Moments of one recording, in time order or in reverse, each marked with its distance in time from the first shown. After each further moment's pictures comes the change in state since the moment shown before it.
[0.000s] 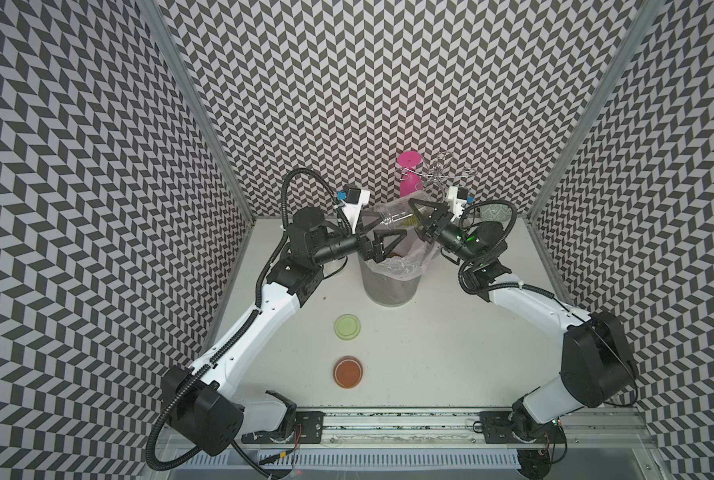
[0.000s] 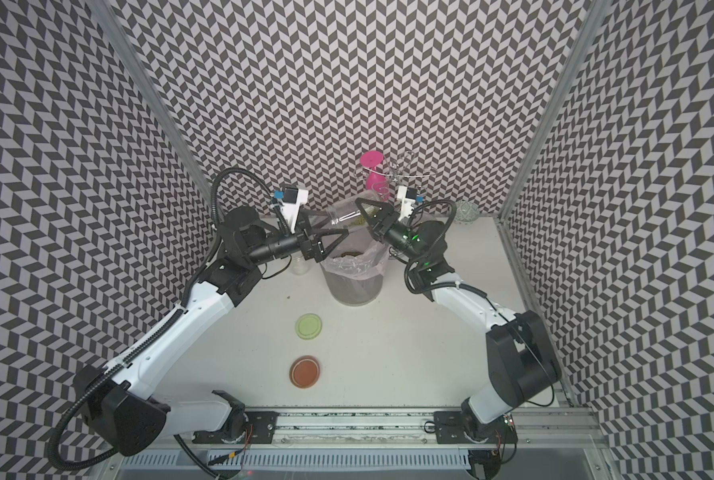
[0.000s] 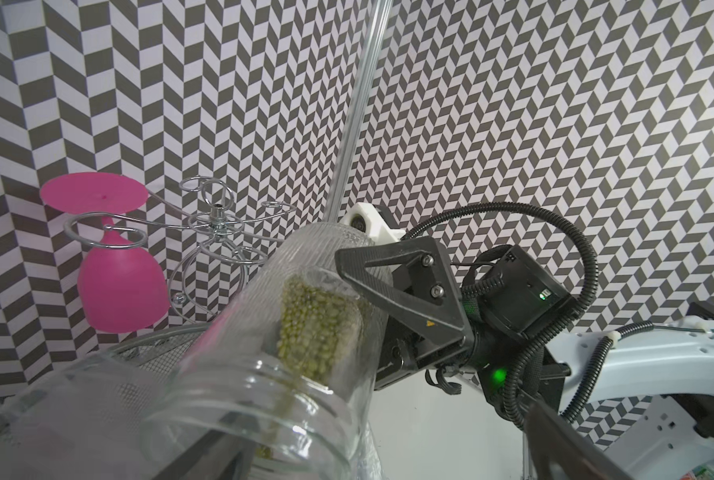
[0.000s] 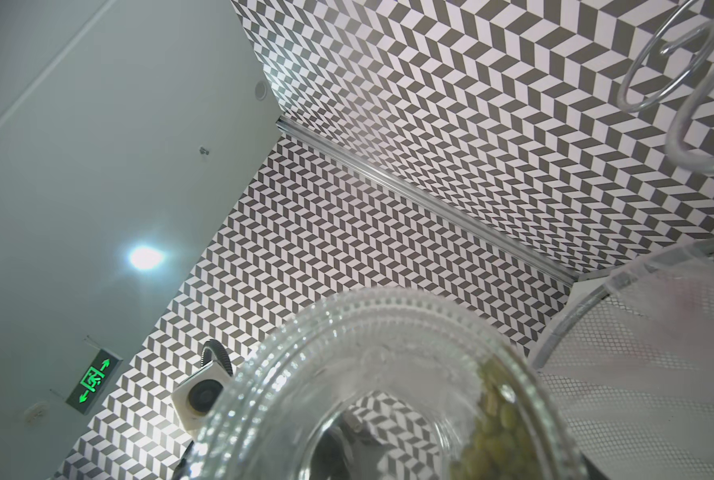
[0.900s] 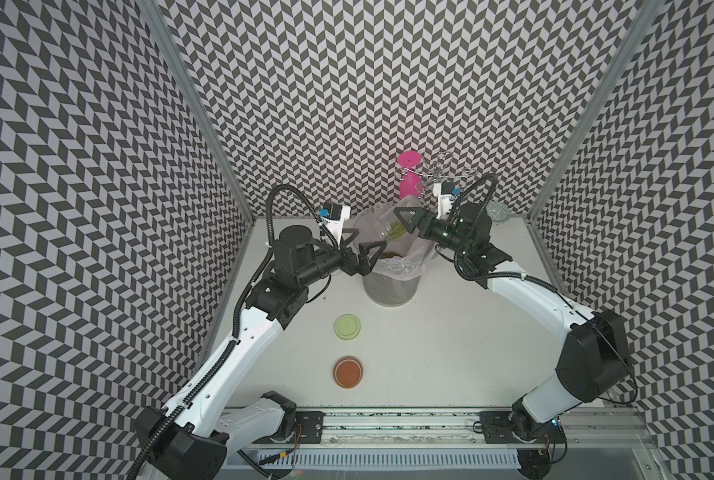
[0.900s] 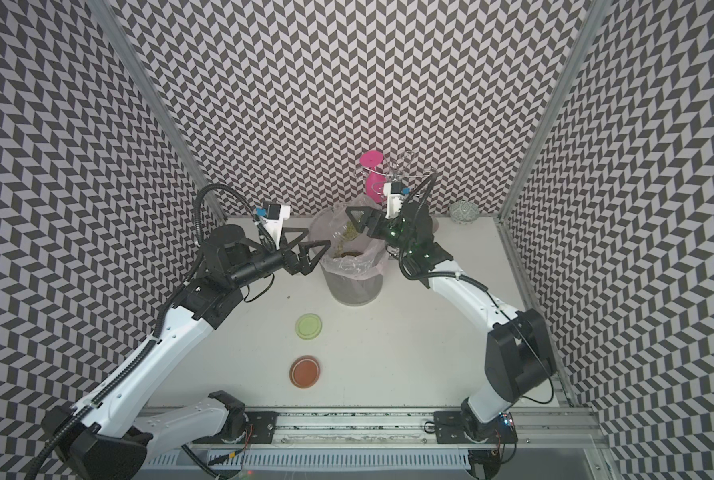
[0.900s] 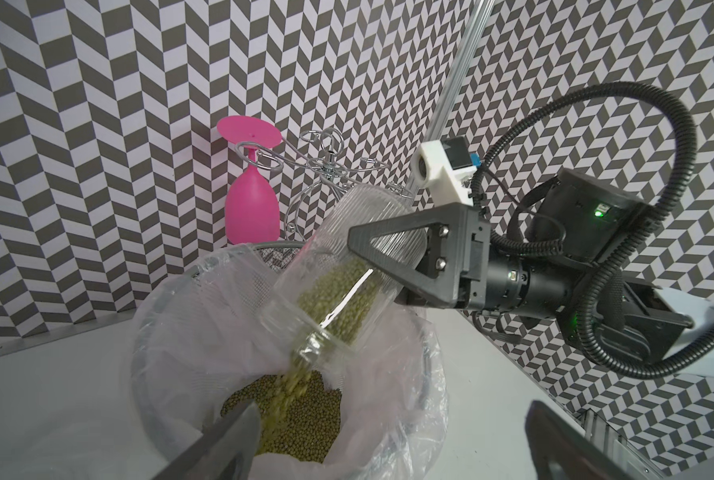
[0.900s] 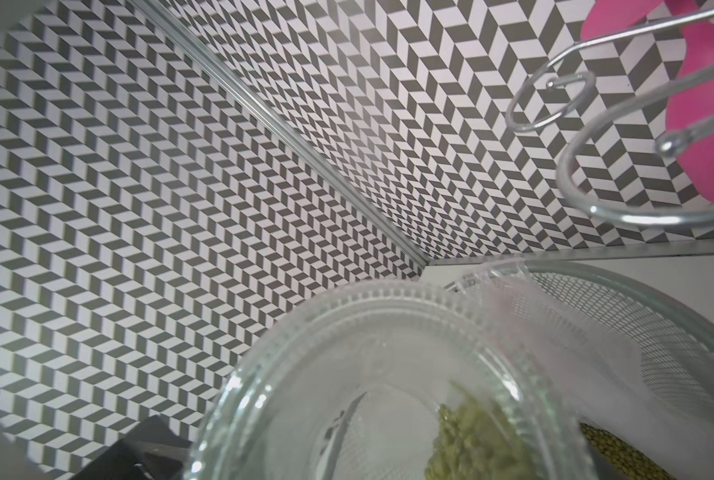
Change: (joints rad) left arm 0.020 -0.173 -0.115 -0.202 -0.216 0.041; right arm 0.031 0.054 0.203 -0.549 0.098 -0.575
